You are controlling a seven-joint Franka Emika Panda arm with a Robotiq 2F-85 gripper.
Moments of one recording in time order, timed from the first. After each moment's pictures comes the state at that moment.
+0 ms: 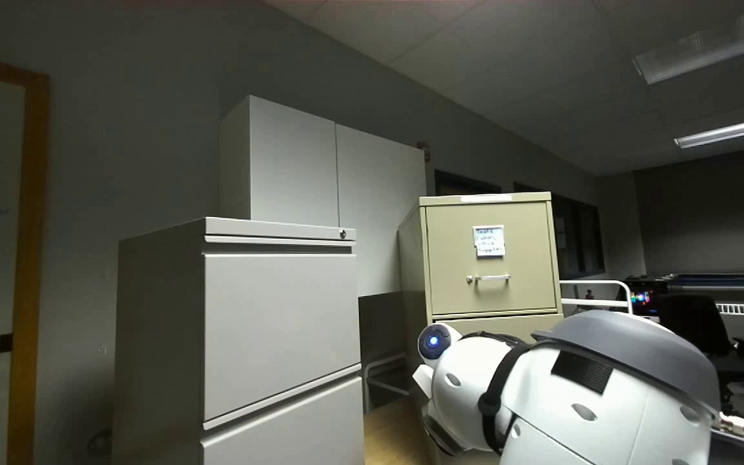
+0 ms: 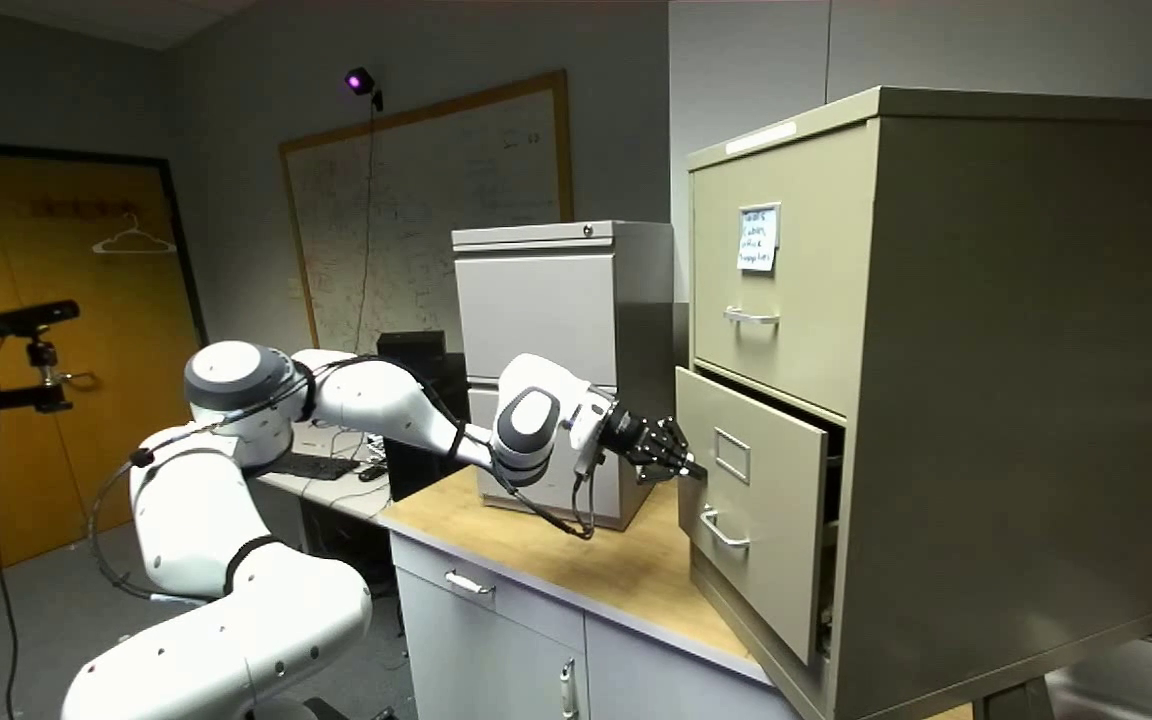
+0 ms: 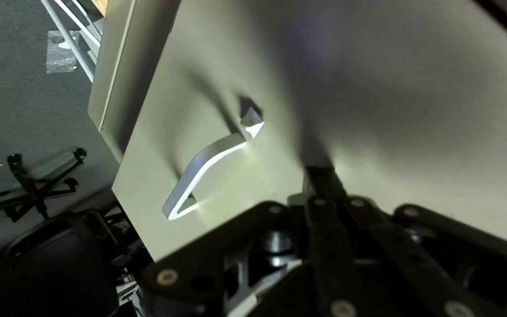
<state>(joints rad) -1.82 -1.01 1.42 -2.35 0.23 2.85 1.66</state>
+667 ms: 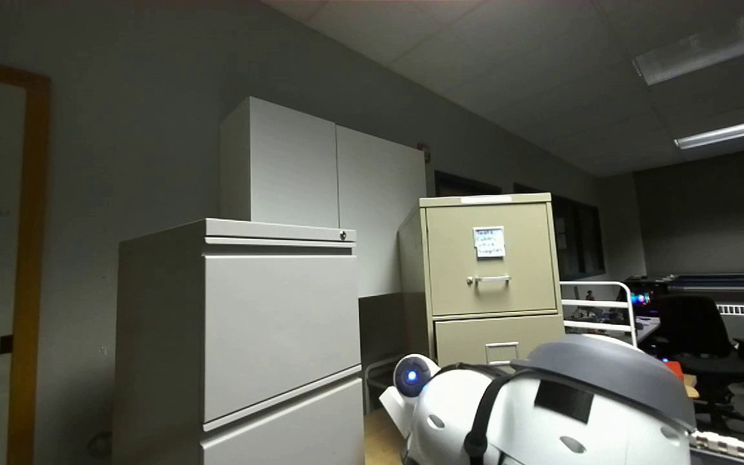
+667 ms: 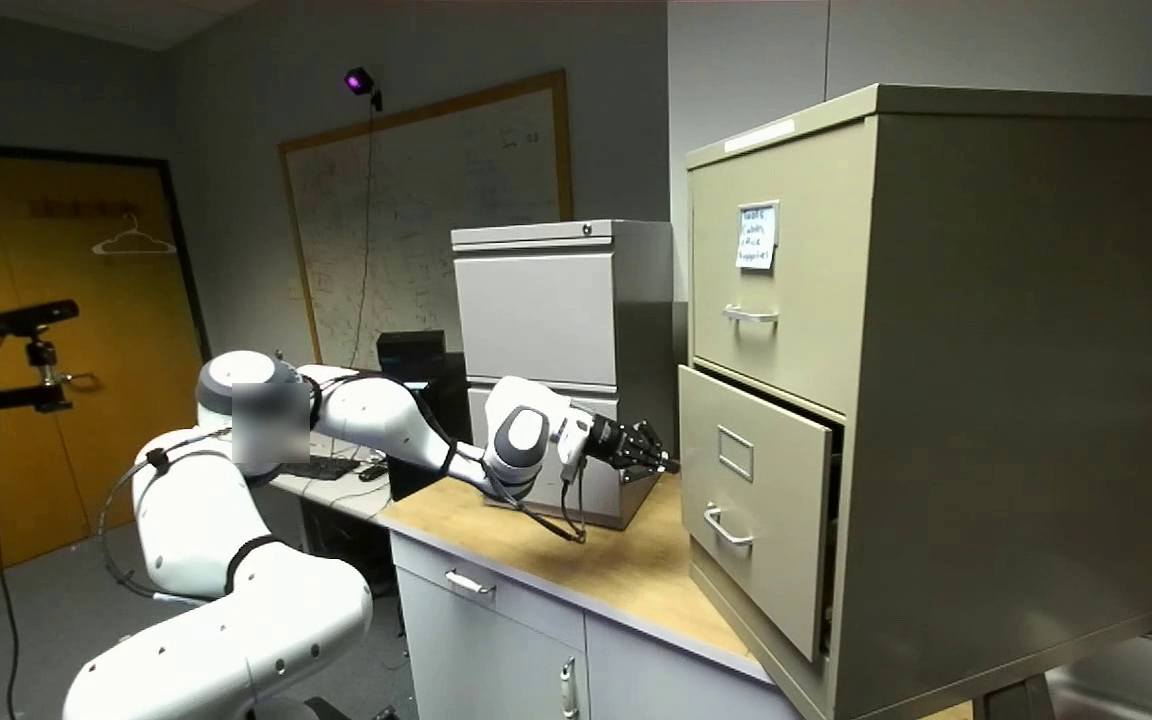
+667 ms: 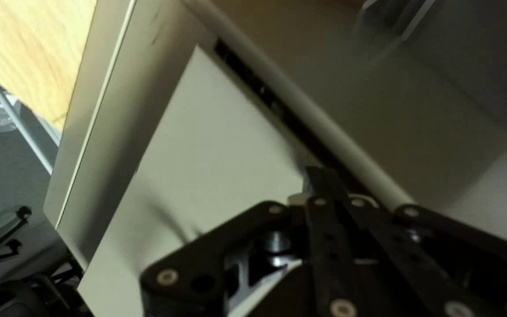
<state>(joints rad) -1.82 -1.04 1.57 -2.31 0.27 3.00 1.80</state>
